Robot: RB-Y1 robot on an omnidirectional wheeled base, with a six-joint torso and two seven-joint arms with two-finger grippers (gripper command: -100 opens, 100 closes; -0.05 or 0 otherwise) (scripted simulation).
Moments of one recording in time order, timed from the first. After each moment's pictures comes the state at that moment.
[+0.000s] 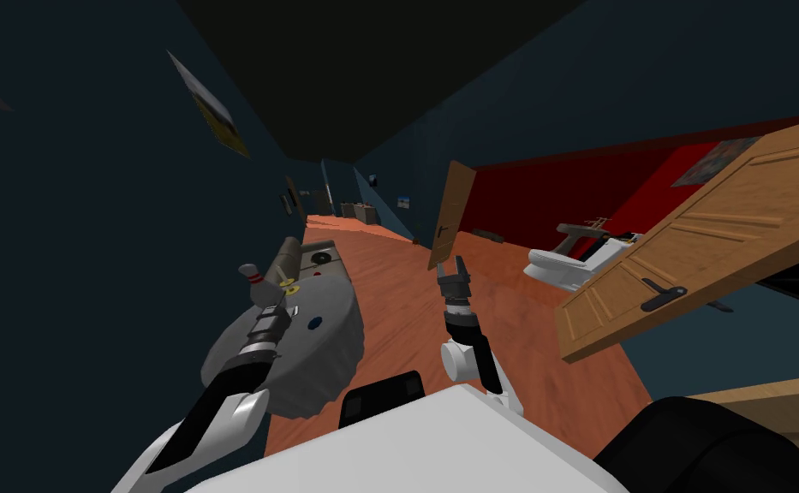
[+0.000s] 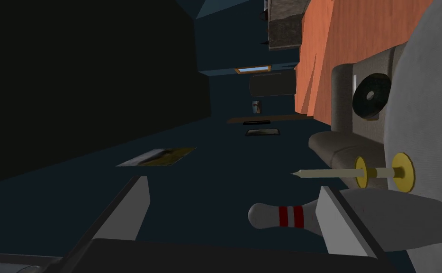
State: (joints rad) left arm 0.40 0.17 0.10 -2.00 0.04 -0.02 0.04; right arm 0.50 0.01 0.07 -2.24 -0.08 -0.48 -0.10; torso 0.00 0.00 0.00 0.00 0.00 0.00
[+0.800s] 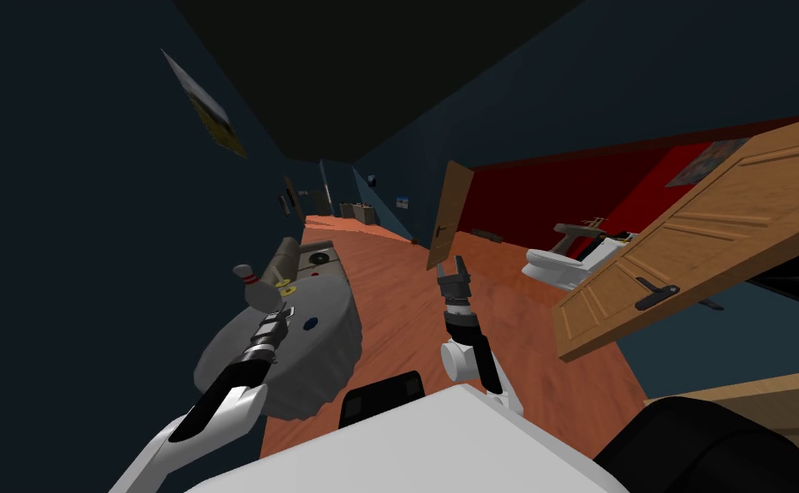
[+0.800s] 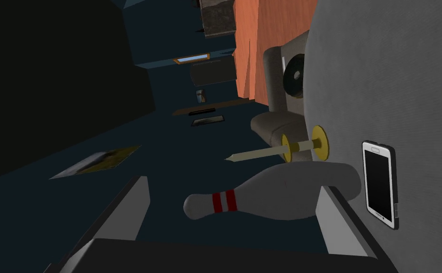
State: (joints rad) left arm 0.34 0.19 0.15 -1.88 0.04 0.16 0.04; right arm 0.50 0.01 0.06 -2.24 -0.08 -0.48 -0.10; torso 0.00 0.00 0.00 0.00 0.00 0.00
